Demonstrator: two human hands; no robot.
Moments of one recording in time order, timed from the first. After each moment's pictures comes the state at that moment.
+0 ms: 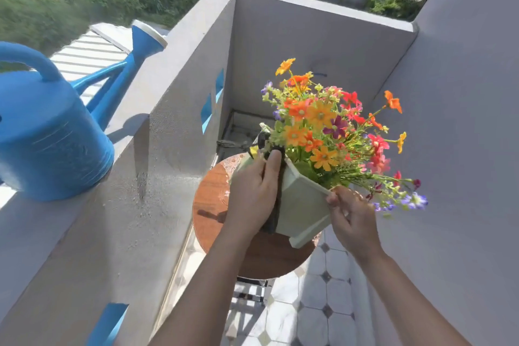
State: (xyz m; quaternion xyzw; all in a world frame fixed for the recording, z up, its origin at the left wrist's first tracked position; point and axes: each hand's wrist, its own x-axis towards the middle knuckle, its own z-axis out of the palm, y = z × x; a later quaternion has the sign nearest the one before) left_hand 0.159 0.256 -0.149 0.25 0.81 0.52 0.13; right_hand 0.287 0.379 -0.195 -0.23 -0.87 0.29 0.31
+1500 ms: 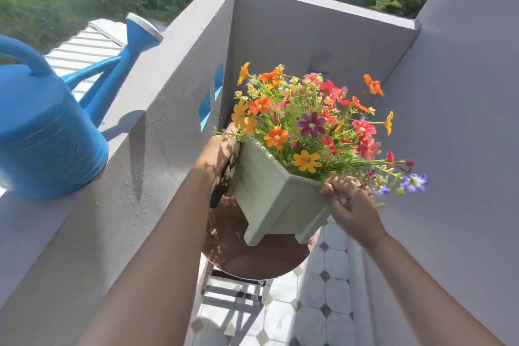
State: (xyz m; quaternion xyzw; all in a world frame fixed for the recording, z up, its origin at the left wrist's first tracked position) left_hand 0.052 0.277 -0.184 0.03 0.64 0.65 0.41; right_hand 0.275 0.389 -0.174 -0.20 -0.89 0.35 0.21
